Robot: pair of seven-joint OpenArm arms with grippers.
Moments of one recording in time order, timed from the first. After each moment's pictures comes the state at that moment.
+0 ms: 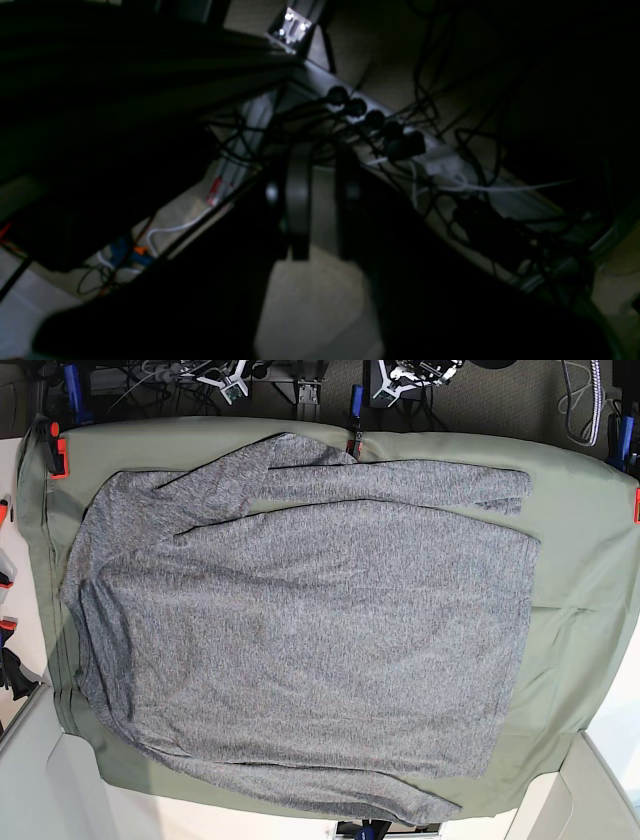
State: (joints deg) left arm 2.7 -3.5 21.4 14.7 4.5 -10.2 11.4; right arm -9.1 3.9 -10.6 21.4 -16.1 10.5 3.8
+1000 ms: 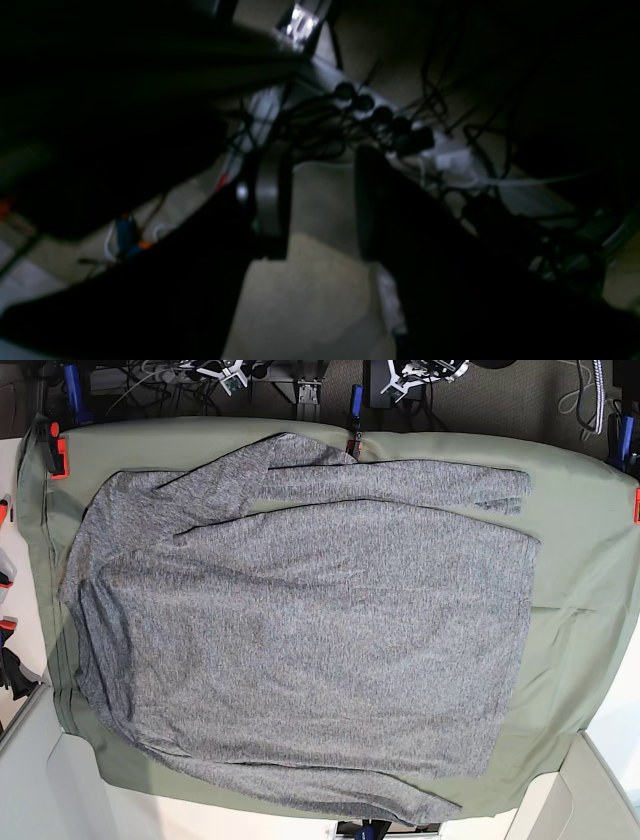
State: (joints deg) left arm 8.5 -7.8 20.7 24.7 0.6 -14.7 13.3; right arm -12.2 4.6 -10.6 22.4 -16.1 10.6 4.9
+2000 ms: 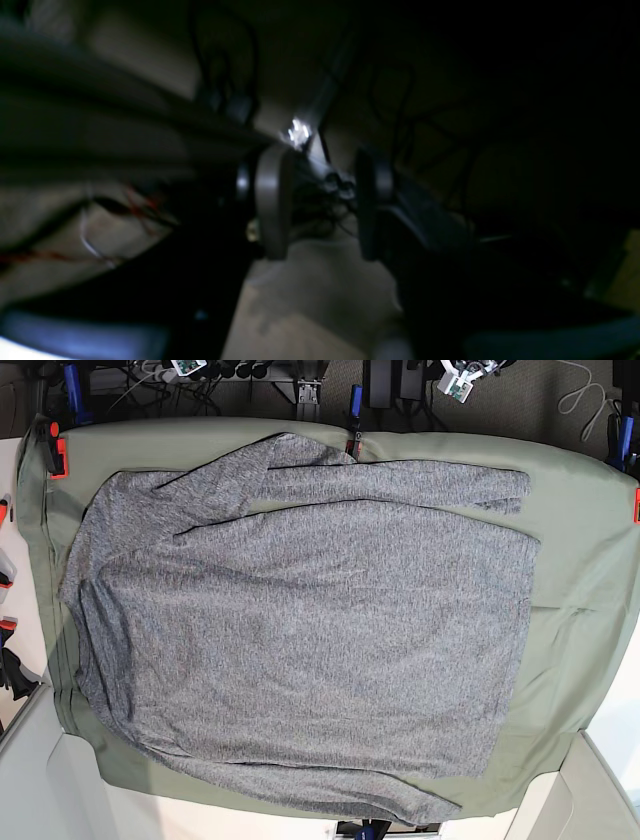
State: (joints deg) left arm 37.8 -10.5 -5.9 74.1 -1.9 -30.3 8.4; right arm -43.6 15.6 -7.5 77.2 -3.5 16.7 4.3
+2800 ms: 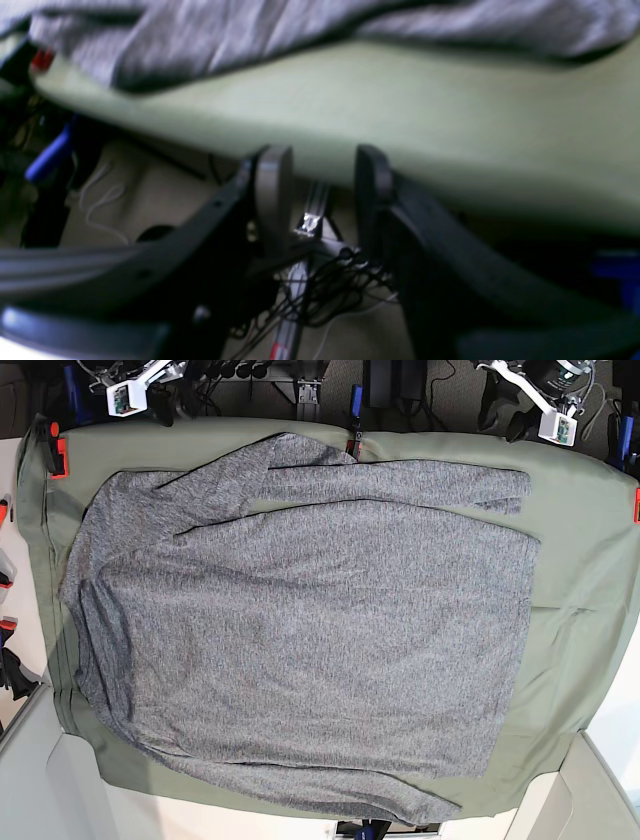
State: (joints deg) left arm 47.0 -10.7 -28.3 103.5 -25.6 -36.8 20.6; right arm -52.0 15.6 4.6 106.9 17.0 16.7 -9.6
